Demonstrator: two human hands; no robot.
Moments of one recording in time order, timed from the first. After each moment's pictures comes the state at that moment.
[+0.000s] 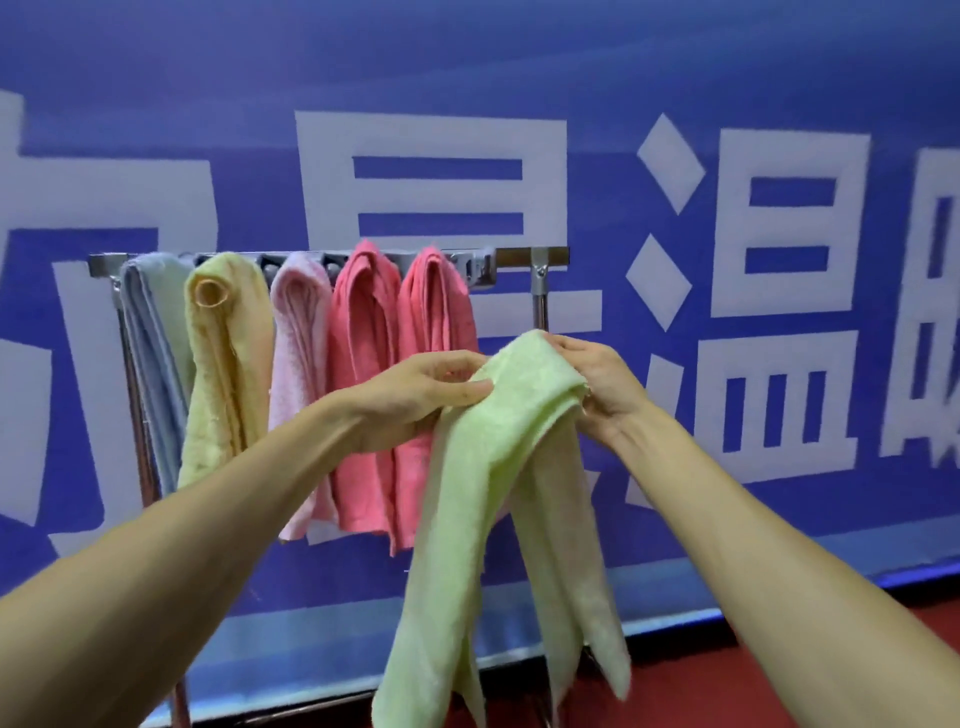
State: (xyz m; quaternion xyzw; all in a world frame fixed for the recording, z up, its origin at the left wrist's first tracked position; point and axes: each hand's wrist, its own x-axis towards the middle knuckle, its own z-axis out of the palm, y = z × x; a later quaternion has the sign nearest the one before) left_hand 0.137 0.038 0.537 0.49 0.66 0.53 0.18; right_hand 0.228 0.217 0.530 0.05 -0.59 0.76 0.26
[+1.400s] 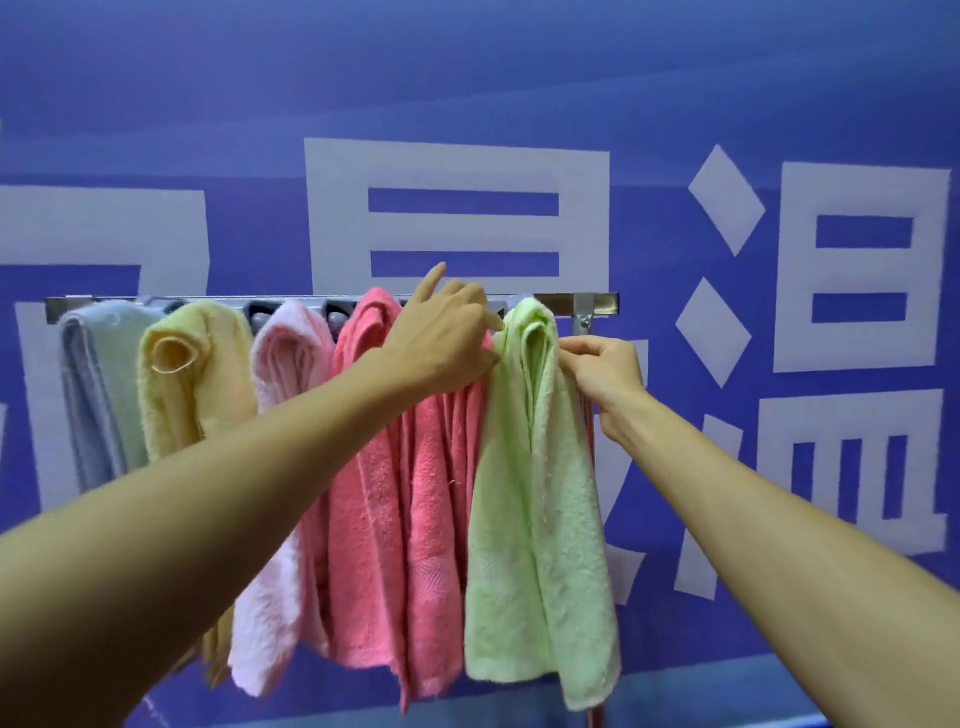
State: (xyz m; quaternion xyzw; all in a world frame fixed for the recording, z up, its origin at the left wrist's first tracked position) left_hand 0.030 0.094 0.637 0.42 0.78 0.02 -0.46; right_hand 0.072 0.270 0.589 -0.08 -0.68 0.59 0.42
